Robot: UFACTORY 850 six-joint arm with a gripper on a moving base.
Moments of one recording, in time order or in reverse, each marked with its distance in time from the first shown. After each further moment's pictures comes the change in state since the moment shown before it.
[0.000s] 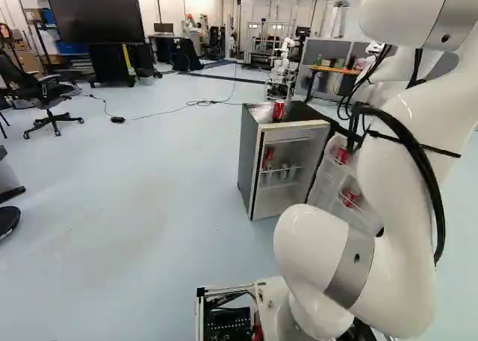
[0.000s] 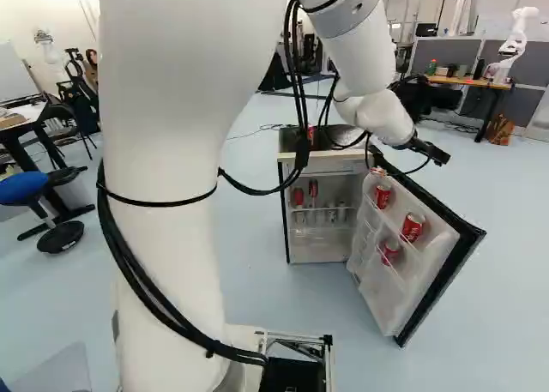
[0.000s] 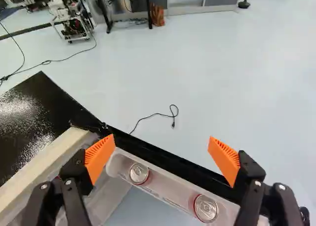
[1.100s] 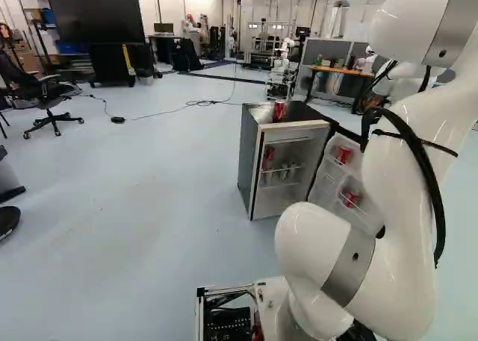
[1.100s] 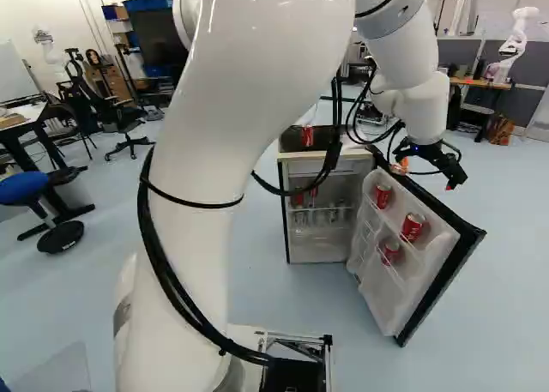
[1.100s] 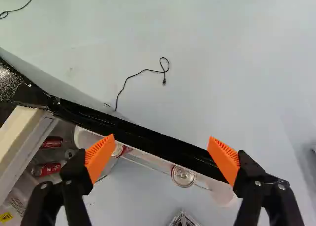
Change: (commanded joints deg) arm -4.7 -9.2 -15.0 0.0 -27.8 0.0
